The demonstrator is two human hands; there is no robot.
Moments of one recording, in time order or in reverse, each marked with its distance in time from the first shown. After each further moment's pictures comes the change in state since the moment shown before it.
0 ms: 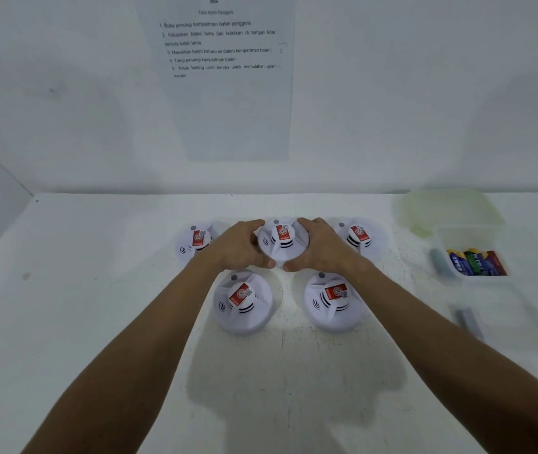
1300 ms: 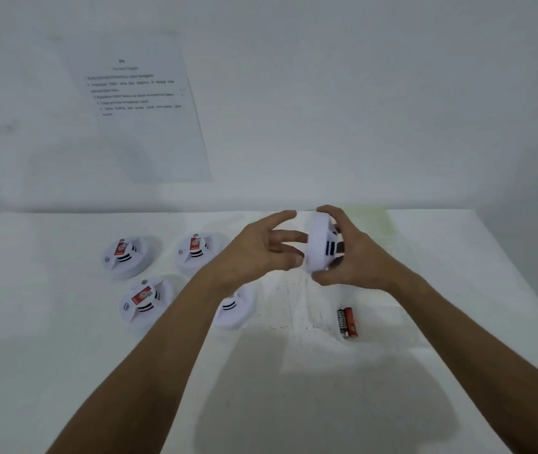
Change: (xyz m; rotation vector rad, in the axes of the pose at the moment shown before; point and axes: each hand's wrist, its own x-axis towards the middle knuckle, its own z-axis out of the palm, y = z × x) left_hand -0.044 0.211 0.118 -0.549 0.021 0.198; right_hand -0.157 0.113 -0.170 0.219 0.089 -0.225
